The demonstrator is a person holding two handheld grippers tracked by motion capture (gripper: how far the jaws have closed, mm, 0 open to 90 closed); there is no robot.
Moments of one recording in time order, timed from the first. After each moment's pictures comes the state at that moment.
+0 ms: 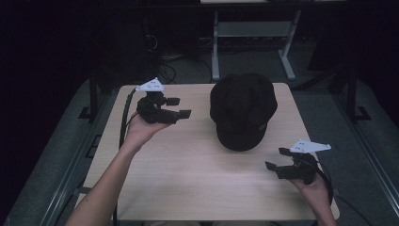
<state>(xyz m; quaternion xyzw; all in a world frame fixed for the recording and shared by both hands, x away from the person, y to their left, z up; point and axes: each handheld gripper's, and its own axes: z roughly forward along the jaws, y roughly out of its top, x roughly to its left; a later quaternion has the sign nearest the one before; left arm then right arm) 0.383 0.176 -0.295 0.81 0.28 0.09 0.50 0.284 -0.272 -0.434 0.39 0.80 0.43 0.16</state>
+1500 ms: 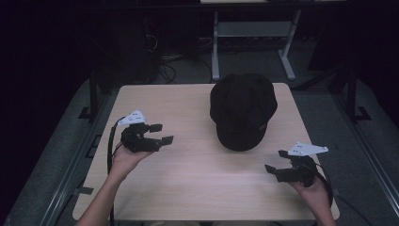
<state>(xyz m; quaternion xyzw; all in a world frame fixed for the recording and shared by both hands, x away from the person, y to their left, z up) 0.339 0.229 -0.364 0.80 0.33 0.10 0.50 0.279 -0.268 -0.437 0.39 0.81 0.41 0.16</state>
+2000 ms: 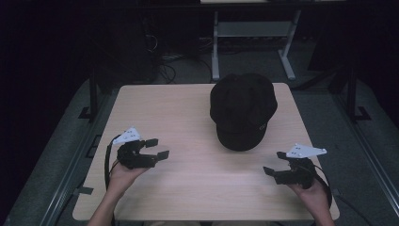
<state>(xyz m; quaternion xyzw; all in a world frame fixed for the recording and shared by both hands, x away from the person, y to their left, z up) 0.308 0.246 -0.404 0.78 0.35 0.09 0.51 0.273 -0.262 -0.436 0.38 0.82 0.41 0.16</state>
